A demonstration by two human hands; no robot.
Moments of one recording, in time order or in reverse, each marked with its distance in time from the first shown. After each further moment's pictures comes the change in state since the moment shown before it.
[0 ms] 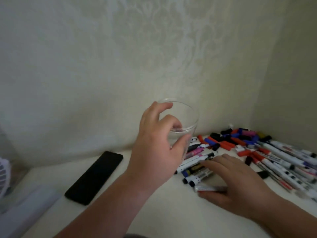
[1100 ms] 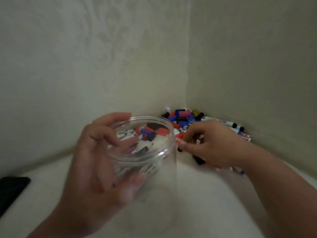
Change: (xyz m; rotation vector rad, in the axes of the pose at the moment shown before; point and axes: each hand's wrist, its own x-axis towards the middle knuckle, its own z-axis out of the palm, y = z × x) left_hand -0.018 0.033 0.086 -0.704 -0.285 -0.121; right_hand -0.024 0.106 -0.056 0.402 0.001 0.507
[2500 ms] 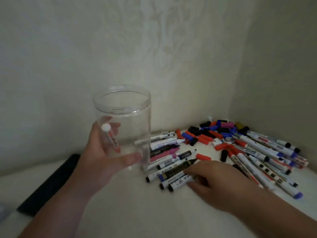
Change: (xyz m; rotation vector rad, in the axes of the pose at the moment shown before) left_hand -0.021 -0.034 -0.111 0.065 0.330 -0.352; right_hand -0.013 -0.053 0.073 -0.286 -0.203 -0.303
